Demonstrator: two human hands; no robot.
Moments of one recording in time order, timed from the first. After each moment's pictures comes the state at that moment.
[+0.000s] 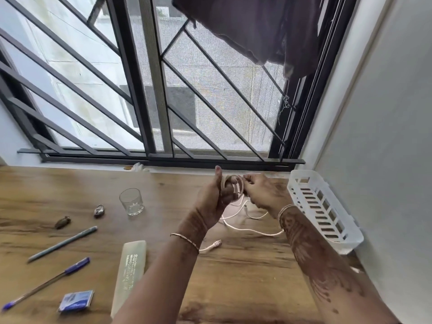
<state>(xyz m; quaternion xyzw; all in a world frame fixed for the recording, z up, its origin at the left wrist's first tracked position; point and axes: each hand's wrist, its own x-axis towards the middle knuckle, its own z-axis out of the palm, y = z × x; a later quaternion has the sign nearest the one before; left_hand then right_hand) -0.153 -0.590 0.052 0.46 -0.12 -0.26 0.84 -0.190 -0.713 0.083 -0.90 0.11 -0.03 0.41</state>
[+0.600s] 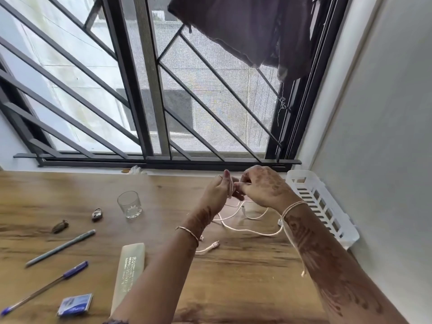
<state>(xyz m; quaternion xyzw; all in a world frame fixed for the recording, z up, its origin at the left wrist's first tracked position) -0.146 -0.601 0.047 0.67 -0.18 -0.13 0.71 -0.213 -0.708 0.123 -0.98 0.05 -0.09 0.17</state>
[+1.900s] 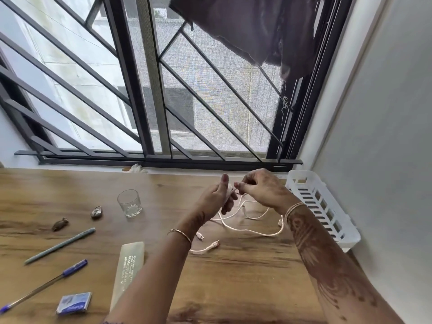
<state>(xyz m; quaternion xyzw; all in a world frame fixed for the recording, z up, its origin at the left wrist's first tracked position) -0.139 -0.584 0.031 0.74 -0.20 -0.18 0.61 -0.201 -0.722 0.103 -0.94 0.07 -0.06 0.32</state>
